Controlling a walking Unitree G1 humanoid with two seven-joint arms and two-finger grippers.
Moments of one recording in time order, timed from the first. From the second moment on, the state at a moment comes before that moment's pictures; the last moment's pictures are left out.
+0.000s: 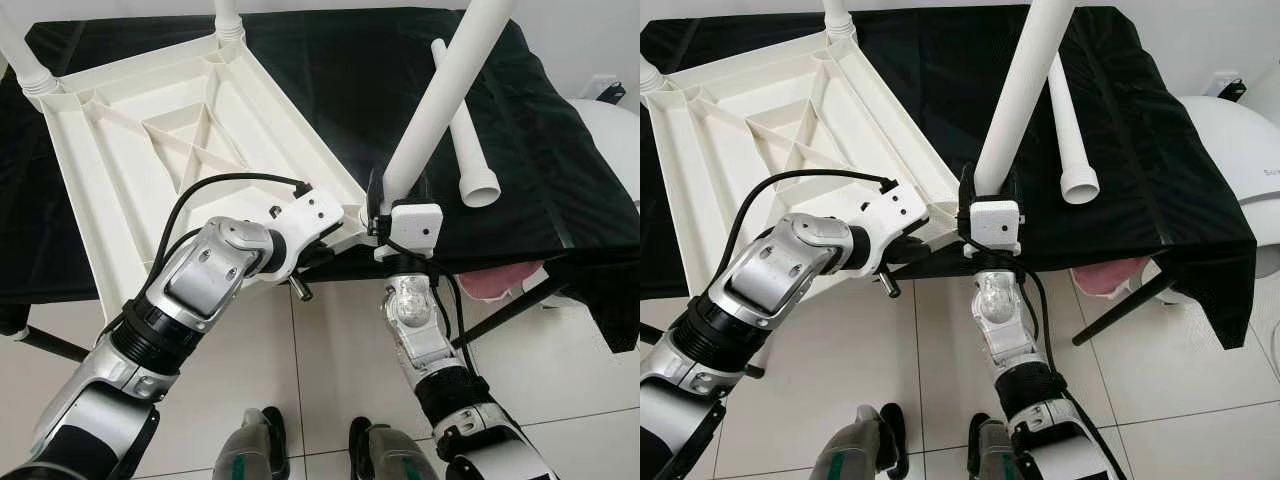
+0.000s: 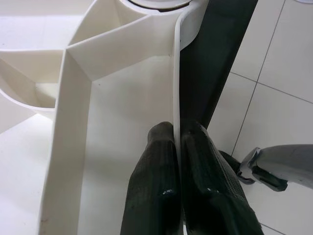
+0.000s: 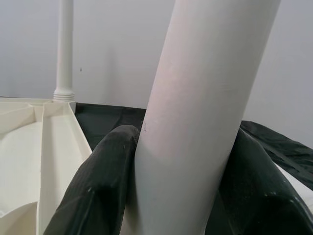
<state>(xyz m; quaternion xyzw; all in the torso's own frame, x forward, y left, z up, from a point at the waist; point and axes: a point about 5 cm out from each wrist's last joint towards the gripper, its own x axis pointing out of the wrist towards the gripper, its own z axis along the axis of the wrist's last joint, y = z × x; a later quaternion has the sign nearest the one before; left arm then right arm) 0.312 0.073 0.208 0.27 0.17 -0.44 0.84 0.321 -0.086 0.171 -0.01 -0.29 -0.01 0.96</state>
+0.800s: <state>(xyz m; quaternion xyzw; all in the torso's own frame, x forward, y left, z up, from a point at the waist) 0.315 0.077 0.208 0.27 0.17 -0.43 0.84 0.332 -0.100 0.177 -0.02 -0.28 0.12 0.95</state>
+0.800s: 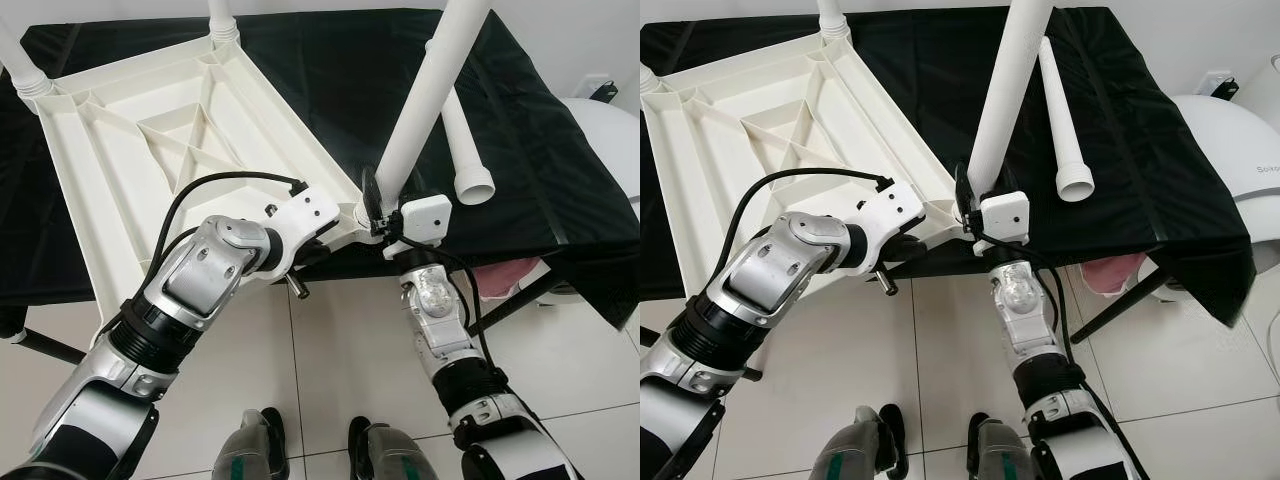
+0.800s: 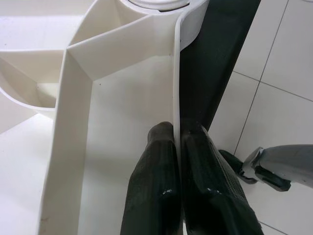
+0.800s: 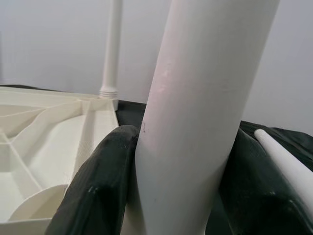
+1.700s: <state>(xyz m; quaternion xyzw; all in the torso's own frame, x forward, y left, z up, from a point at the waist) 0.315 0.077 0.208 0.27 0.17 -0.43 0.84 0.332 -0.121 0.174 0.00 -0.27 0.23 0.94</state>
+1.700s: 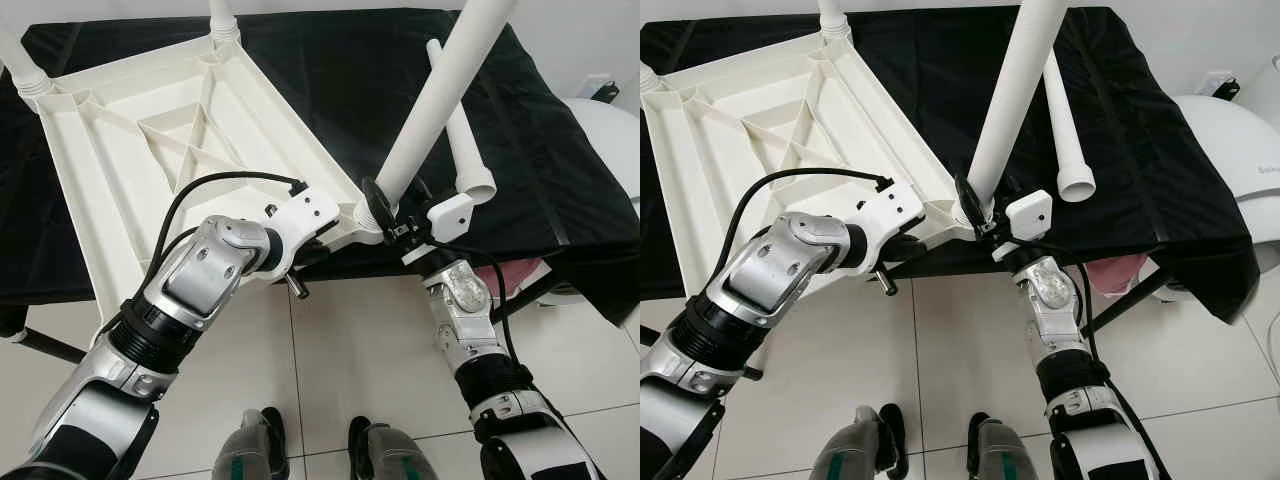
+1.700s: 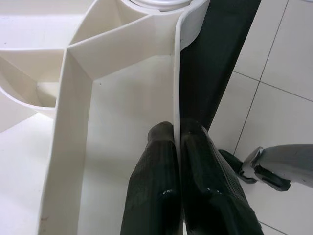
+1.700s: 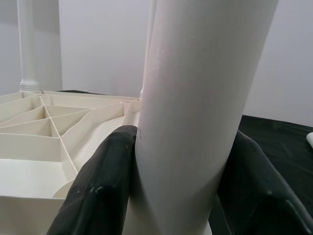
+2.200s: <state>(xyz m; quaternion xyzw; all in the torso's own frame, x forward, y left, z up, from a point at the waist) 0.316 0.080 0.209 0.28 0.18 -0.42 0.85 0.325 -0.110 0.169 0.02 -0.27 0.18 0.95</state>
